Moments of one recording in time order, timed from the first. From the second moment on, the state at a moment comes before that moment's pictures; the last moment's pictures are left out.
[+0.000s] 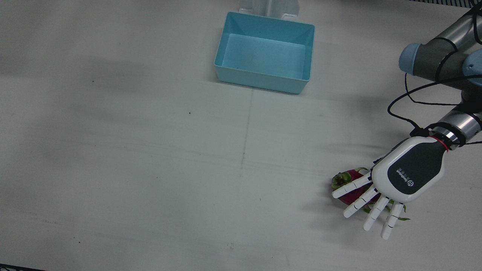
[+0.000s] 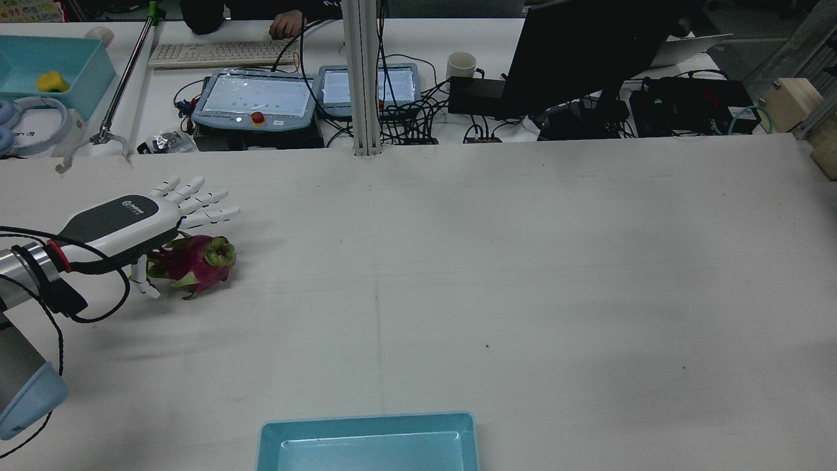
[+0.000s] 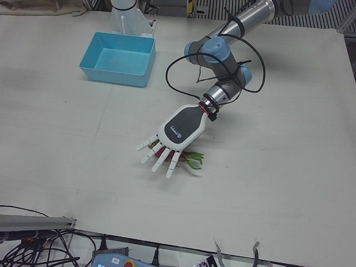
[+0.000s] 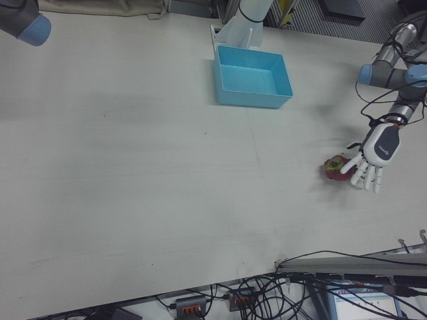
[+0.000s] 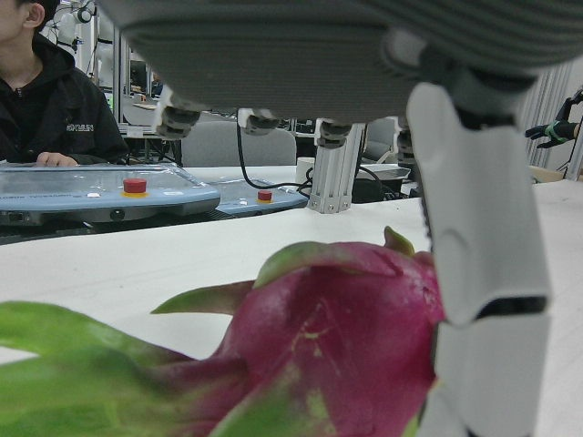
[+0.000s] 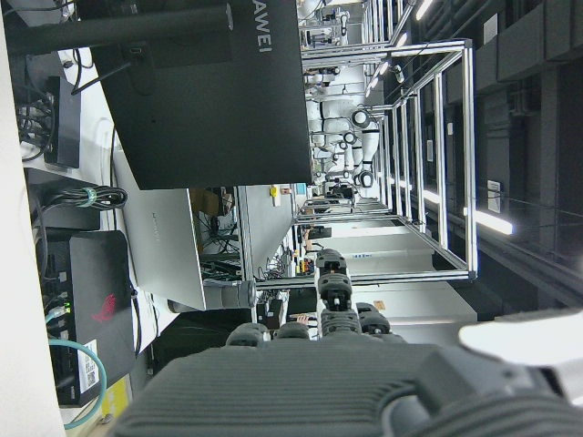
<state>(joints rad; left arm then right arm) -0.88 -1.87 -1.70 0.18 1.63 1.65 1.50 -1.55 1.57 -3.29 -1.45 0.11</state>
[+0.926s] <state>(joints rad) -0.86 -1.98 -1.53 0.16 1.62 1.71 1.50 -1.55 1.57 -3.29 -1.45 0.11</state>
